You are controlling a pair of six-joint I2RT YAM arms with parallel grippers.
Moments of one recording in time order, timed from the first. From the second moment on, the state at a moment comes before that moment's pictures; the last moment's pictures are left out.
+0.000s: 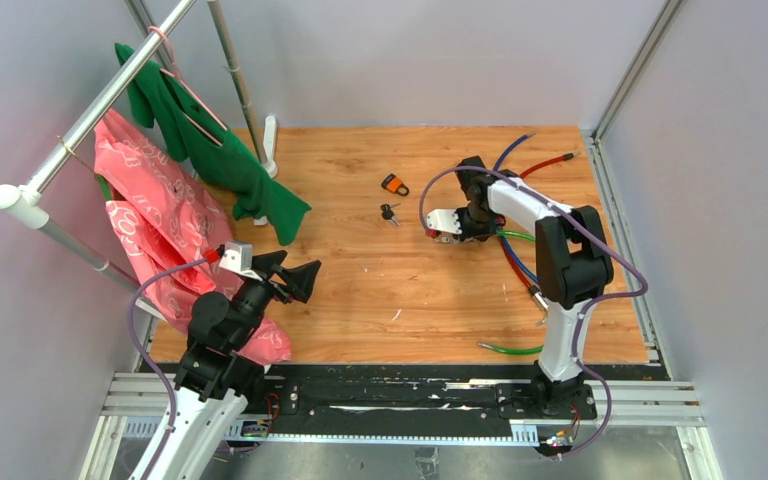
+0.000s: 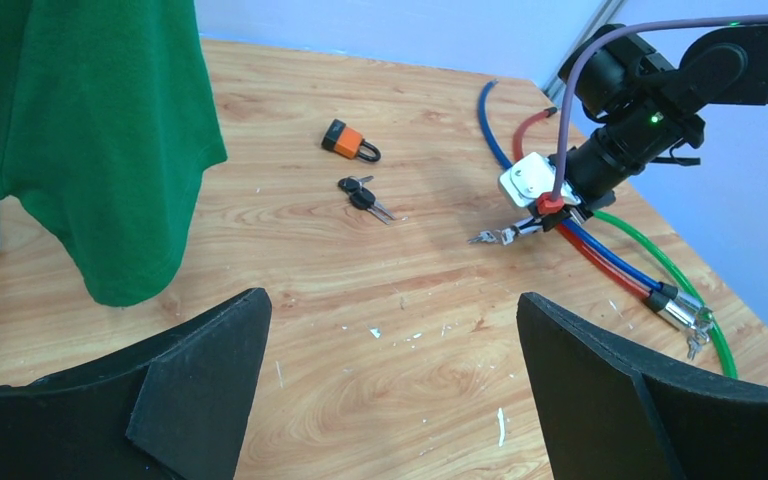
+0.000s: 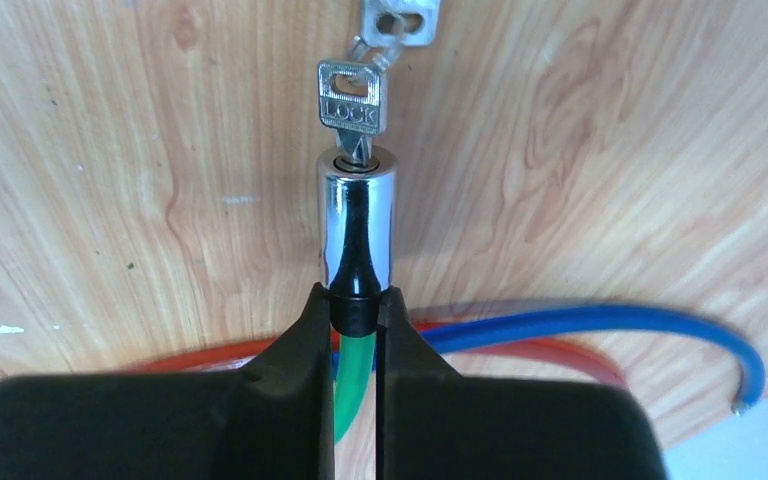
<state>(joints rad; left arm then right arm) -0.35 0.16 0.28 -0.06 0.09 -0.37 0.34 1.96 1.43 -0.83 -0.04 -1.44</state>
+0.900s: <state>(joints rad) -0.35 0.16 0.28 0.00 0.23 -0.39 0.39 1.02 1.21 -0.48 -0.37 -0.82</state>
